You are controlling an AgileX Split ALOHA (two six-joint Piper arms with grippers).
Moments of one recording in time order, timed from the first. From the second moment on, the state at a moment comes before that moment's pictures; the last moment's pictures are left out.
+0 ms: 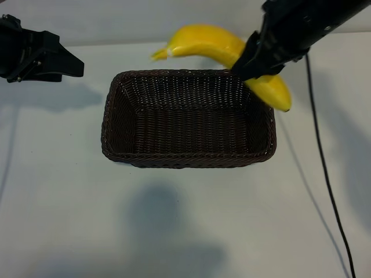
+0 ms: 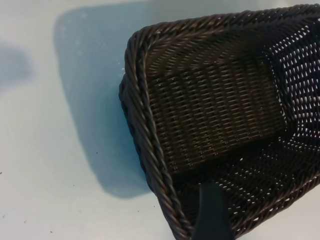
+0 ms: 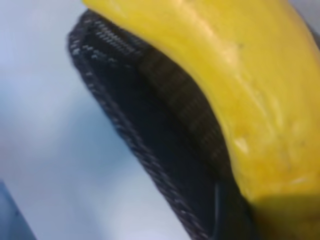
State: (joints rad) left arm 0.07 1.55 -1.23 -0.70 0.98 0.49; right arm 0.41 1.68 -1.52 0.52 1.09 -0.67
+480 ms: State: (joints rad) left arm 0.07 1.55 -1.23 -0.71 0.99 0.49; right arm 0.47 1.79 -1.53 0.44 1.06 -0.67
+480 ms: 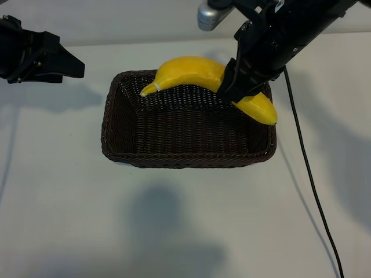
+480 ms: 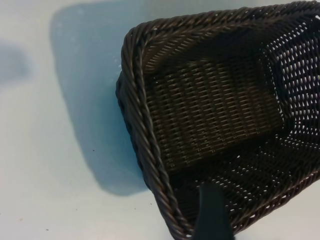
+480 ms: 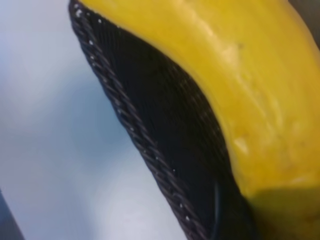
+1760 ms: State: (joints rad) left arm 0.07 1.55 -1.23 -0.72 1.01 0.49; right arm 0.47 1.89 -1.54 0.40 0.98 -0.60
